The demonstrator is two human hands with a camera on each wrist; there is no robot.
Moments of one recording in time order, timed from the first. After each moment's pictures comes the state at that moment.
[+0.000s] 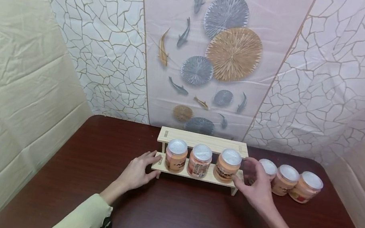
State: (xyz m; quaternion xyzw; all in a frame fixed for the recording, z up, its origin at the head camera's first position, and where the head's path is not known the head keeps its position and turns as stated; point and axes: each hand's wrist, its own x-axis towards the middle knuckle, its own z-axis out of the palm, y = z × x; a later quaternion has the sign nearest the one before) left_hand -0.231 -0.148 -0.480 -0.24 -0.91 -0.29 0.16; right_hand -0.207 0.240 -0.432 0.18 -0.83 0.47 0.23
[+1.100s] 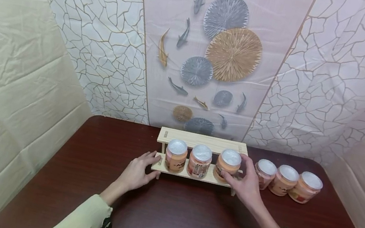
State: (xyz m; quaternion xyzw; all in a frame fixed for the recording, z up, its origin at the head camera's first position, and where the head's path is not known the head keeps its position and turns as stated) left_hand -0.228 -0.148 -0.477 -0.24 -0.91 -0.30 0.15; right_hand -0.218 0.214 -0.436 0.13 -0.84 0.49 0.20
